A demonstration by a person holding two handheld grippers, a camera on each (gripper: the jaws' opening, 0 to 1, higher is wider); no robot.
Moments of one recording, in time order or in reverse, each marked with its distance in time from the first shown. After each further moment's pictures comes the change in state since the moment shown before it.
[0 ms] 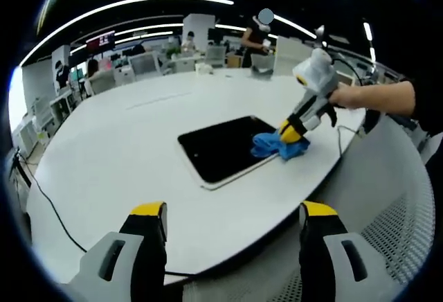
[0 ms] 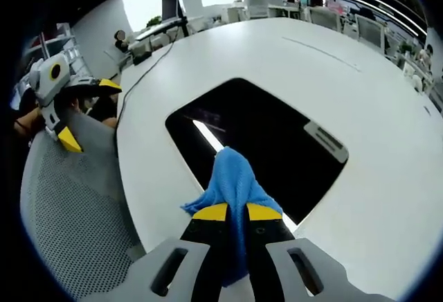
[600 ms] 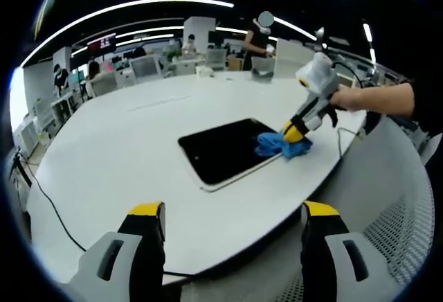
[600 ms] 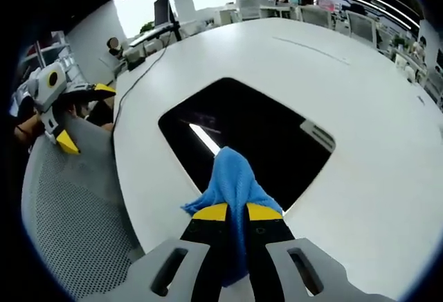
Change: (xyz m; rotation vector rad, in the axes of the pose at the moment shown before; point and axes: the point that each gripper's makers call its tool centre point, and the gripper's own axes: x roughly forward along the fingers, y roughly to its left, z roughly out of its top) left arm 0.000 -0.001 0.002 -0.006 -0.019 0.006; right arm -0.009 -0.014 -0.010 0.052 -0.016 -0.015
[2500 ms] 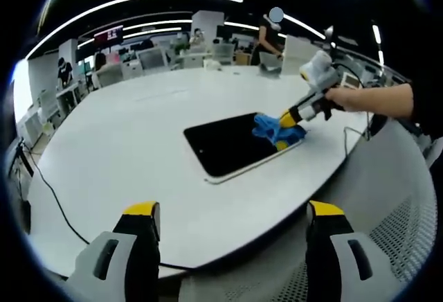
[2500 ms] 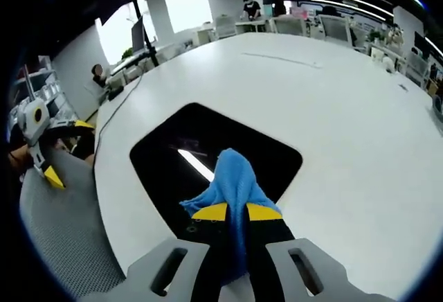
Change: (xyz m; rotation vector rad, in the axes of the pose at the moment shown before) left arm 0.001 0.005 -0.009 -0.043 0.042 0.034; right arm 0.009 -0.042 0.024 0.113 -0.132 -0.074
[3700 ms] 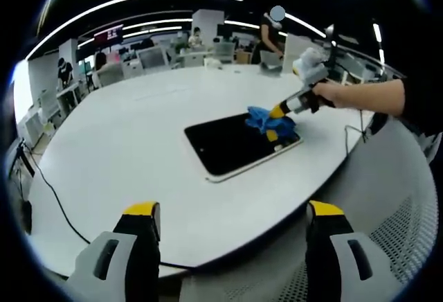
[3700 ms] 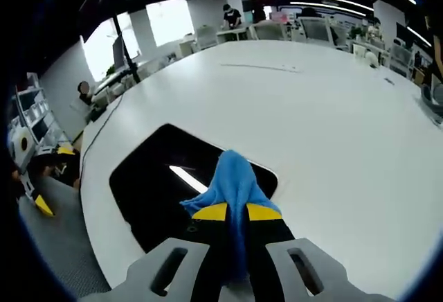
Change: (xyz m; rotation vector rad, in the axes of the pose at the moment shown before) left arm 0.000 0.001 -0.001 0.005 0.003 0.004; right arm 0.014 -0.028 0.022 0.081 -0.052 -0.070
